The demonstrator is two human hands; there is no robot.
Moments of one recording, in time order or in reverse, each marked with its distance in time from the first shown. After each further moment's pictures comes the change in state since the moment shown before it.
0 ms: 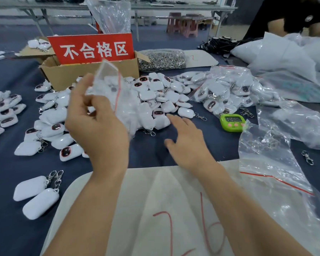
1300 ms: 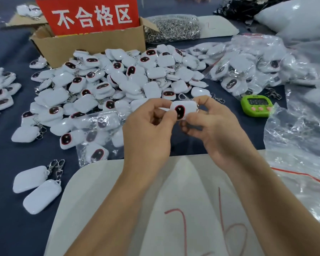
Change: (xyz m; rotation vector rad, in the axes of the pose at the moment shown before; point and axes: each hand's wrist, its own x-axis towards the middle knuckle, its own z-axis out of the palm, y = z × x) left_hand -0.045 -0.040 0.001 0.194 -0.635 -0.305; right_hand -0.011 -0.019 -0.036 1.236 -0.106 0.312
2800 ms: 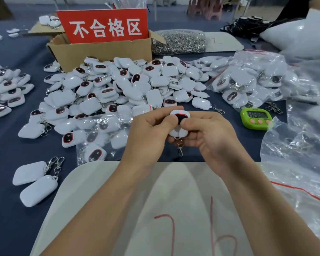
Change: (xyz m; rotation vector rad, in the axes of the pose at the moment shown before) left_hand 0.002 0.005 0.005 -0.257 -0.201 -0.126; right_hand 0.004 -0.003 -0.005 -0.148 -0.193 0.009
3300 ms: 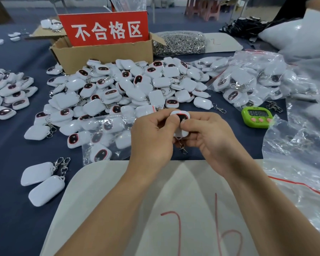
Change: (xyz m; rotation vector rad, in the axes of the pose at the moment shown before) left_hand -0.003 -0.002 0.001 0.183 0.132 0.091; right_hand -0.002 0.001 0.008 -0.038 -0.036 -0.017
